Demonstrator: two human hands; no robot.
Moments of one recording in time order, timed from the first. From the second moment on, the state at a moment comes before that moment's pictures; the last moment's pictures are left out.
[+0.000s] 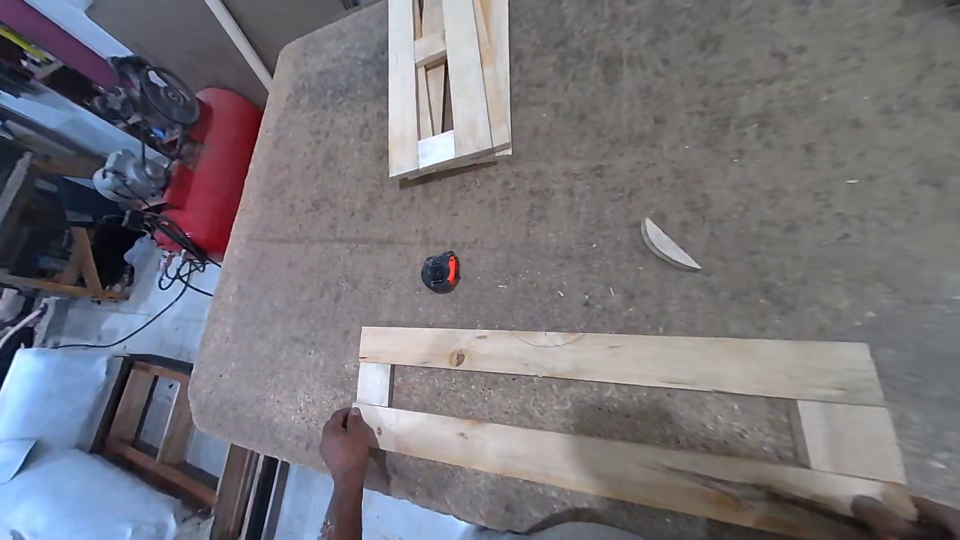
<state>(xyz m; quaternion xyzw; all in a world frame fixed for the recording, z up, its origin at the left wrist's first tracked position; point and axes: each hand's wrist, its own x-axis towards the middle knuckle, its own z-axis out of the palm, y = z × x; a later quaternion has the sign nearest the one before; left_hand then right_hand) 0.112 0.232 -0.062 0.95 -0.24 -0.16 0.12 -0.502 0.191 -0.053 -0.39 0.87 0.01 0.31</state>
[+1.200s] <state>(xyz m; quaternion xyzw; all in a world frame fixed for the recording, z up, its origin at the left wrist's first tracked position) -0.204 0.195 0.029 0.43 -0.39 -0.80 0.14 -0.411 0.244 0.050 -0.59 0.56 -0.24 0.53</state>
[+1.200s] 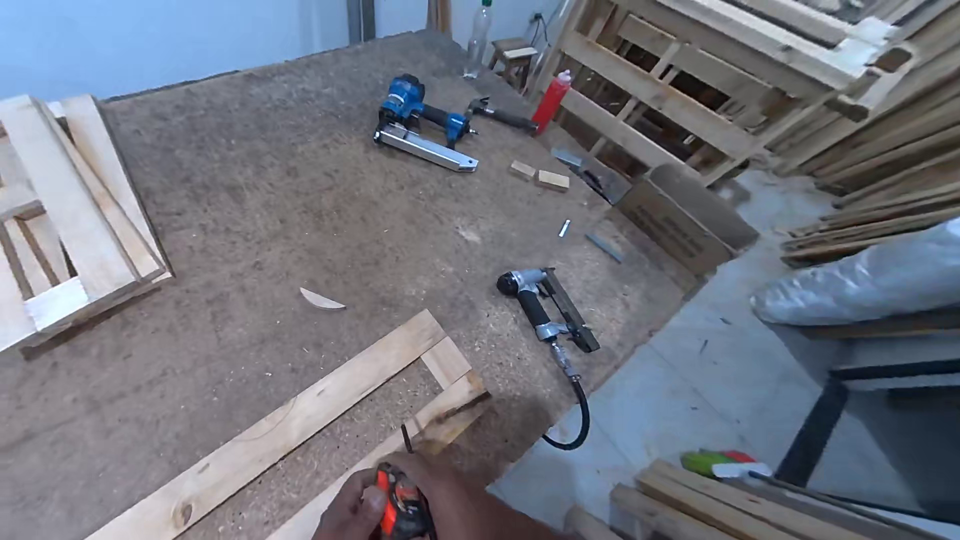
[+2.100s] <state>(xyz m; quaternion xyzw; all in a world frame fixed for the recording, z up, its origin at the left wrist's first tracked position) -0.238 0.120 0.071 0.52 -0.48 -0.68 0.19 -0.569 0.413 0.007 -0.41 0.65 -0.23 0.59</state>
